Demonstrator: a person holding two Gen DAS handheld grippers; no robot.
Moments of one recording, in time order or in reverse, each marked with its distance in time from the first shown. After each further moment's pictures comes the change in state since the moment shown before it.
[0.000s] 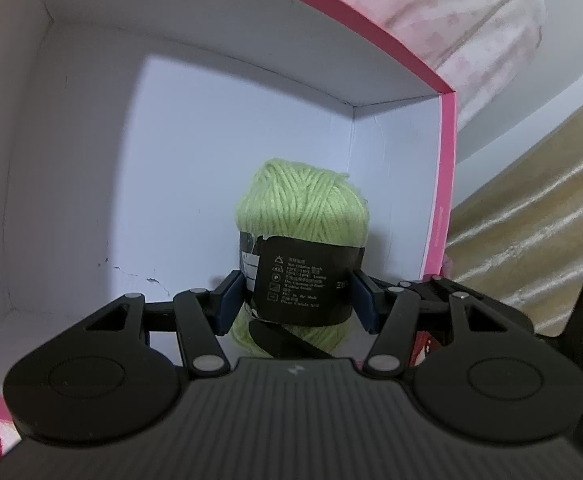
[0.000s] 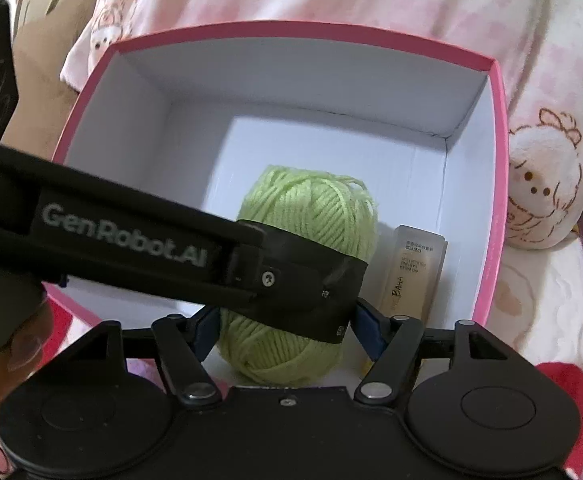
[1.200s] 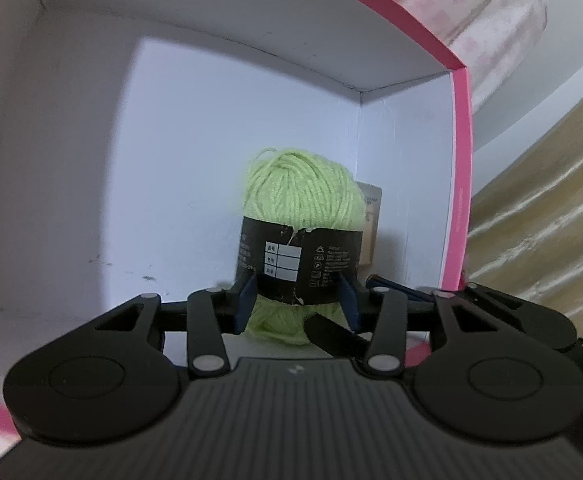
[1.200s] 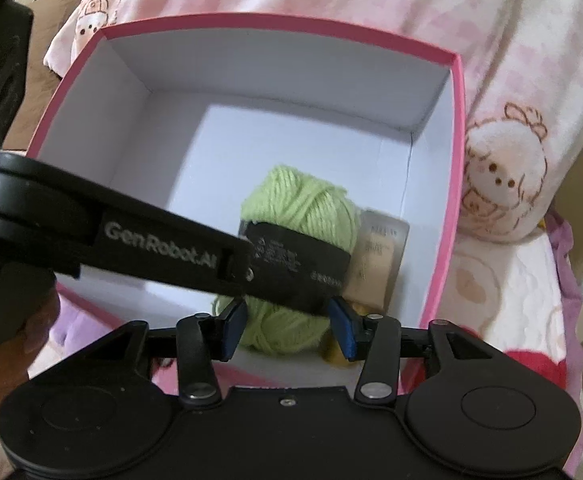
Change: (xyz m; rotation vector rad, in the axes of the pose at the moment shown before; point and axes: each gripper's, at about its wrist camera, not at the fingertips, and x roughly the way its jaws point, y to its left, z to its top) left arm 0.021 -0.001 -0.009 0.032 -0.009 0.042; right arm -0.005 -0.007 -0.010 0.012 -0.006 -0.082
